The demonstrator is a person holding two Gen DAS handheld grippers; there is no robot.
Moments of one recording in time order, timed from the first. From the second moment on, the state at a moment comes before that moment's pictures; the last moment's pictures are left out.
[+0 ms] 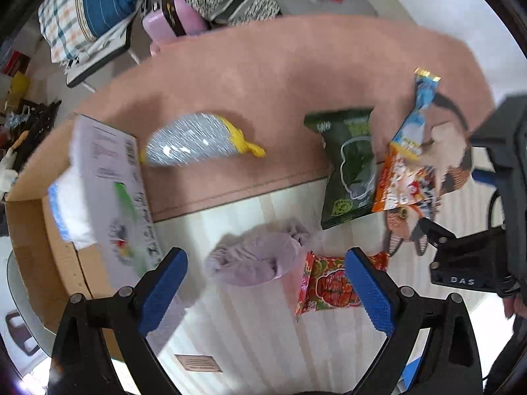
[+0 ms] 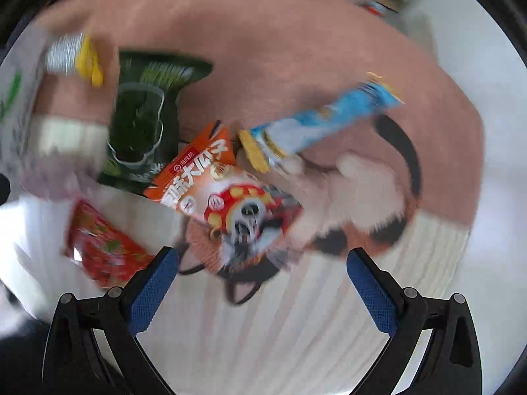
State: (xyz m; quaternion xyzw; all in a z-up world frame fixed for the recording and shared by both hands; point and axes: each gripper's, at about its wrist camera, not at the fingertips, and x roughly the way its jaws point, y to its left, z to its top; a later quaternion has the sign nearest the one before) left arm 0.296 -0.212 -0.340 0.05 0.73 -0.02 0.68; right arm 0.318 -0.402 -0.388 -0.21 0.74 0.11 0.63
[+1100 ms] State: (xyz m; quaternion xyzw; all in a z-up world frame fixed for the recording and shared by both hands) left arm 0.370 -0.307 -0.456 0.04 0.80 -0.03 0.60; right arm 0.363 -0.493 -0.442 0.10 0.79 -0.01 0.61
